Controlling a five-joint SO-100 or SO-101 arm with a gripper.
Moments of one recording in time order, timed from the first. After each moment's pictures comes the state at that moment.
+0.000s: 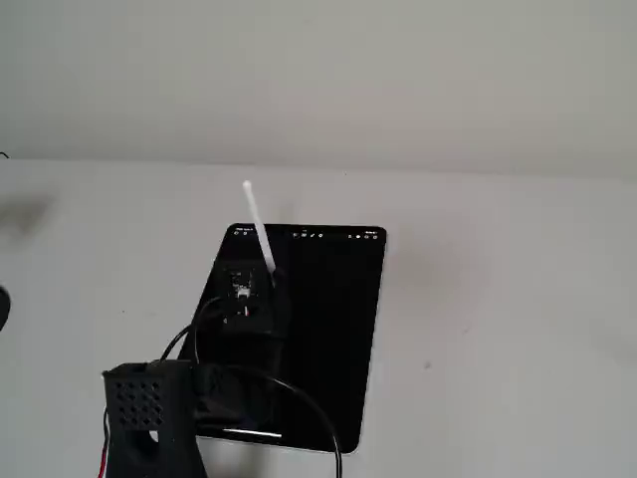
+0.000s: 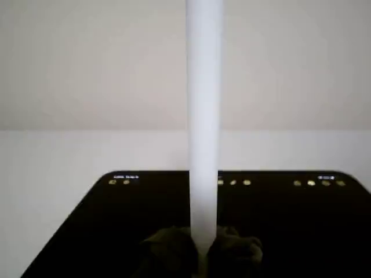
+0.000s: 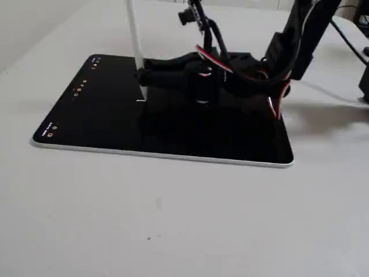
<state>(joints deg) -14.8 47.2 125.0 -81.7 -82.4</state>
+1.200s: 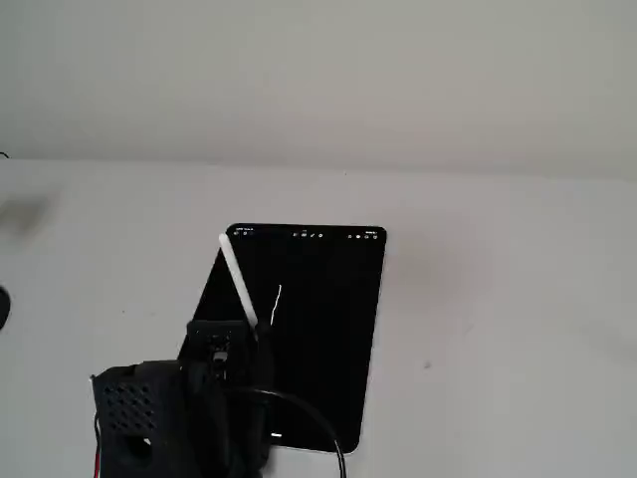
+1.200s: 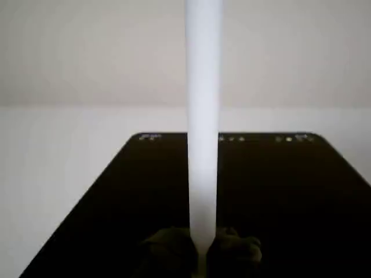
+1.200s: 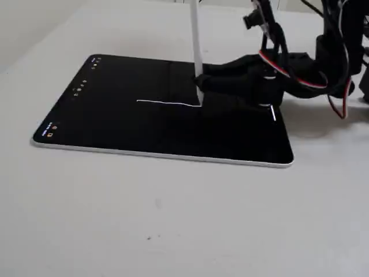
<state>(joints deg) -17.4 49.5 156.1 -106.2 -82.7</state>
